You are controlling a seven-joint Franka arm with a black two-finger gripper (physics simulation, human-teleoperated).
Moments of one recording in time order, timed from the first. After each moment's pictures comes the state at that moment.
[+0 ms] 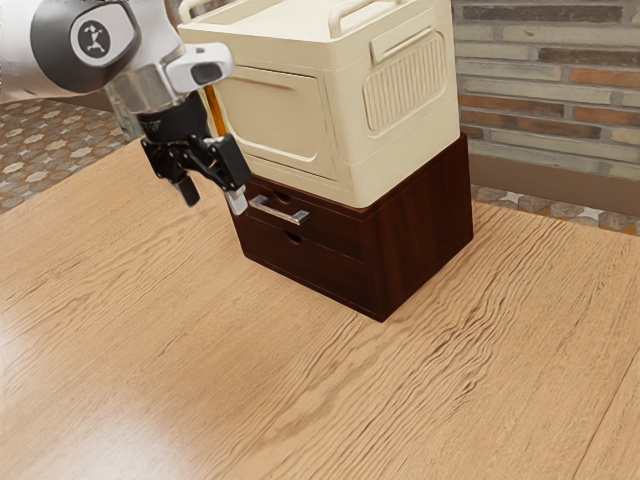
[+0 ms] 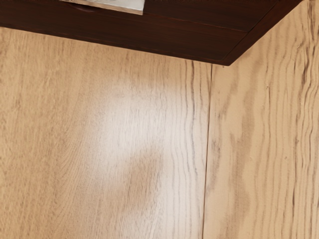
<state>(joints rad) -0.14 0.07 0.32 -1.34 -0.10 1.48 0.10</state>
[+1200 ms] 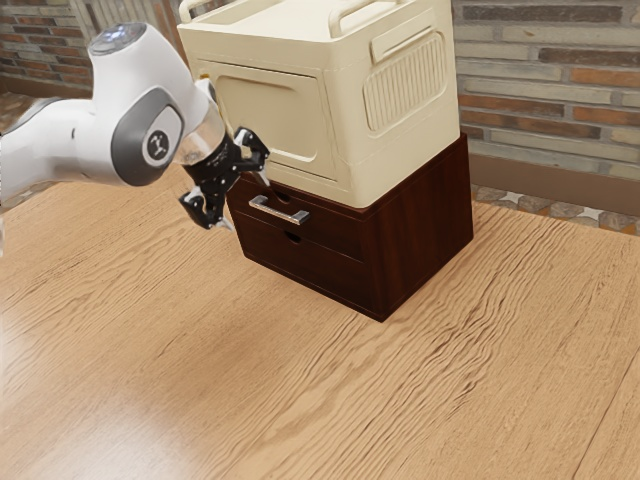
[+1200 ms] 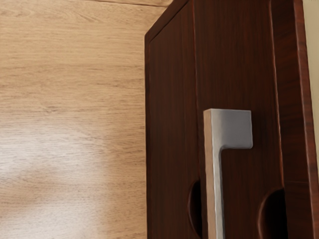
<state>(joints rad) -0.13 0.12 0.38 -1.60 -0.04 2.11 -1.23</state>
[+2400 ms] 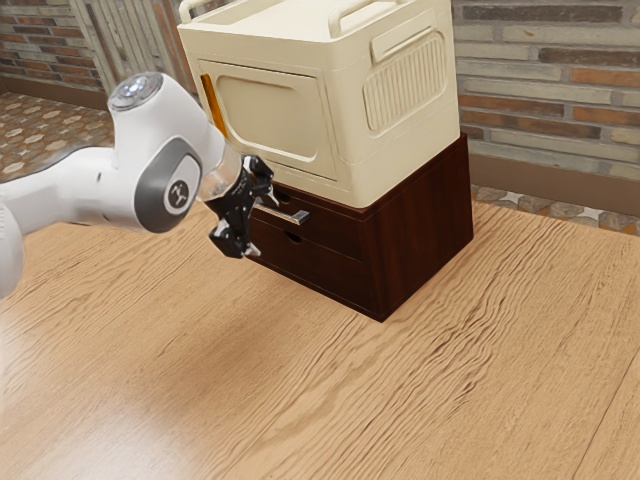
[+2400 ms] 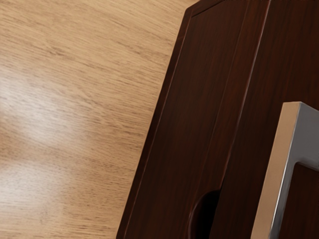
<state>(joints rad) -0.16 0.12 0.38 -1.77 -0.04 2.35 -1.57</state>
